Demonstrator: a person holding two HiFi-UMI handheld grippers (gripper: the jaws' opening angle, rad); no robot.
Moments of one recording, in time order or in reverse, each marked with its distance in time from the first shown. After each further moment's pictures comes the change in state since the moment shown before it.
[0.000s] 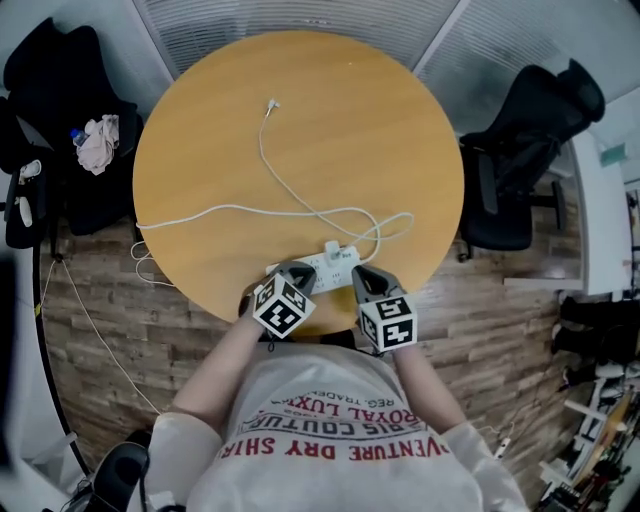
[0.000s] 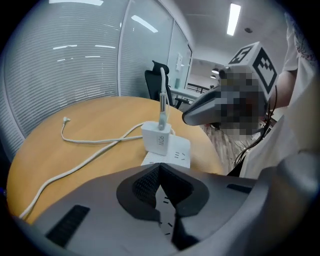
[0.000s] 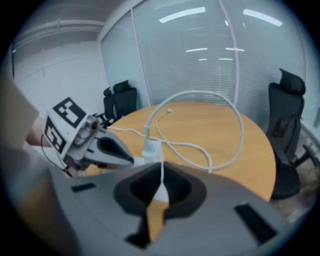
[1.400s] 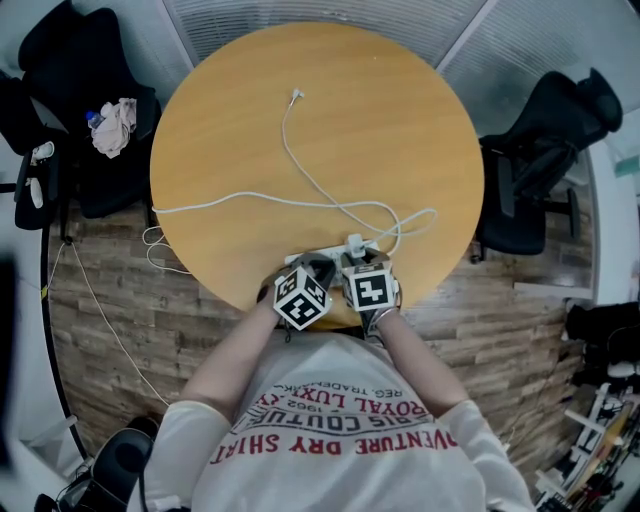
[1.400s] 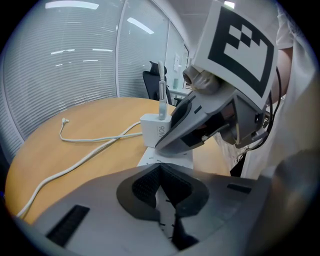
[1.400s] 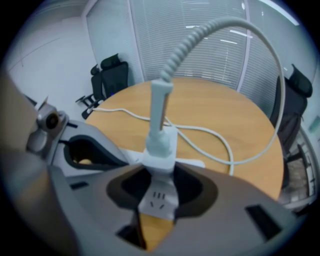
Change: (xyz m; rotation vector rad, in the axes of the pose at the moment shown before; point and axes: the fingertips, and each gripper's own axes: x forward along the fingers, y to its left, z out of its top) left arm 0.014 0.001 -0.011 0.042 -0.023 0.011; right arm 0.076 0.020 -0.018 0.017 0.267 -0.079
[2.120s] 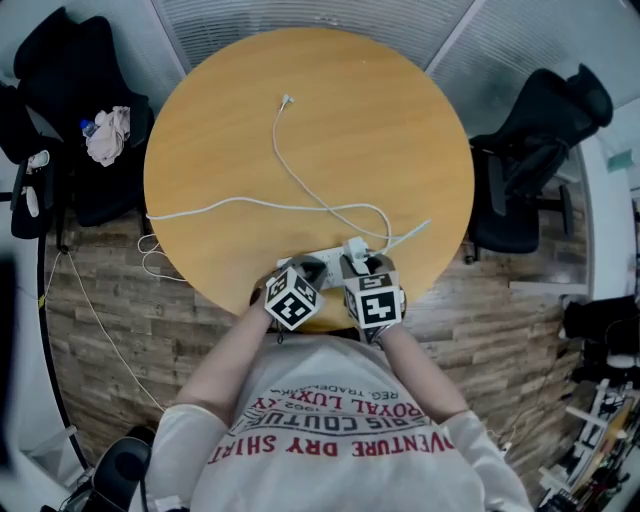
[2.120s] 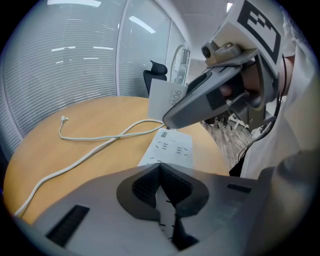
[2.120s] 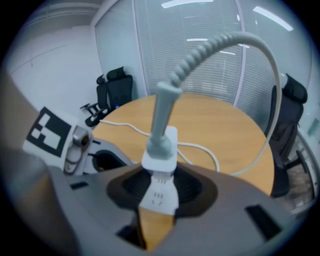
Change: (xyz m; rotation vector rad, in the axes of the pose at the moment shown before) left arm -0.002 0.003 -0.001 -0.026 -0.001 -0.004; right arm -0.051 0.000 0.026 -0.026 -0.135 0.004
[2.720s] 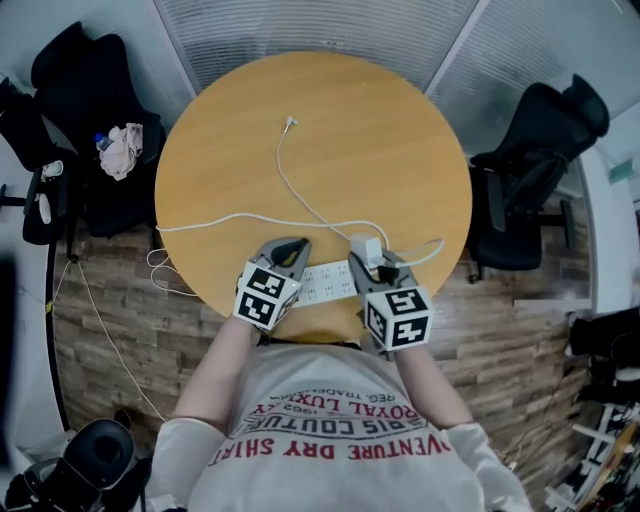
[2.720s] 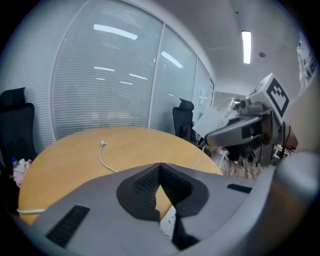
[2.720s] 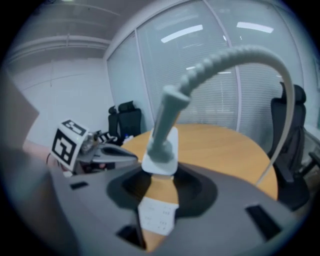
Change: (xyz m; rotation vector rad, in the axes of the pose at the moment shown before) left arm -0.099 0.073 0.093 -0.210 -0.357 0.228; right arm -0.076 -0.006 0.079 0.023 -0.335 0.112
